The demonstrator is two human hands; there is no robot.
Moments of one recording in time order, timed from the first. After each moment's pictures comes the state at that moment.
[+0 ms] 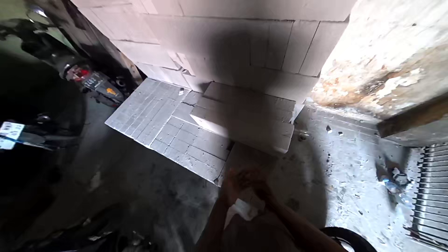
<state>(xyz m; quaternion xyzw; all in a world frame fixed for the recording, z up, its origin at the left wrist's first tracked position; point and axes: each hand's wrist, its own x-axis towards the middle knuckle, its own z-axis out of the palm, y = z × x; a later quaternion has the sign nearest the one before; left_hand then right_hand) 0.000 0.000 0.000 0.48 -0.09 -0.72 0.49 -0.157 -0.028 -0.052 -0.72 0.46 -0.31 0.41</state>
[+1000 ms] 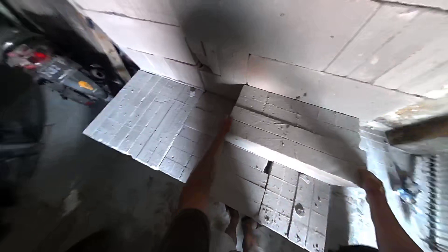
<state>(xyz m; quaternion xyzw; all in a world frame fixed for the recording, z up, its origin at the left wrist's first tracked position) 0.326 -0.361 -0.064 0.70 -0.49 -0.44 0.27 -0.215 -0.199 -0.081 -0.30 0.87 -0.27 0.28</state>
